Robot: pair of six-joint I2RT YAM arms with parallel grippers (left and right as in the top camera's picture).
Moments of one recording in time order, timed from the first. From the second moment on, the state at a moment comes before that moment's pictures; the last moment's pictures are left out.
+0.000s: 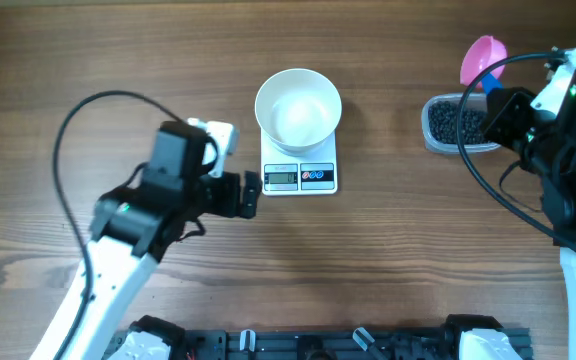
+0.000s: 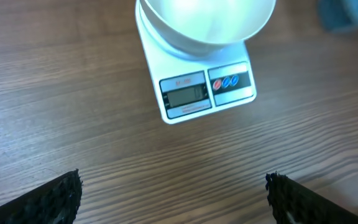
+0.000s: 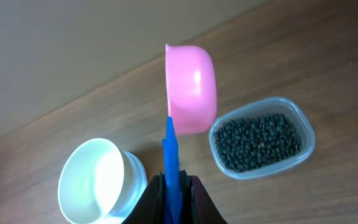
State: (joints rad) left arm -0.37 1.13 1.03 -0.88 0.13 -0.18; right arm -0.05 1.13 1.36 -0.87 -0.09 0.41
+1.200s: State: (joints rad) left arm -0.39 1.33 1.21 -0.88 0.23 0.04; right arm -0.05 1.17 1.36 -0.91 -0.09 0.31
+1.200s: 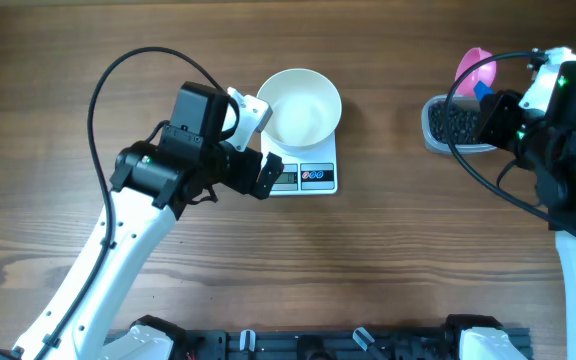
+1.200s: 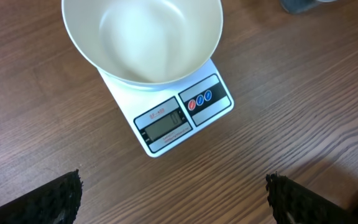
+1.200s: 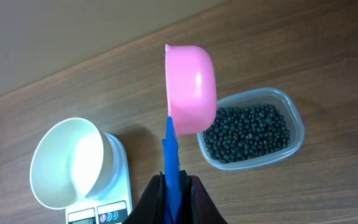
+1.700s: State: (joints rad) left arm -0.39 1.33 1.21 -0.93 0.23 0.11; right arm -0.05 1.17 1.36 -0.92 -0.09 0.31
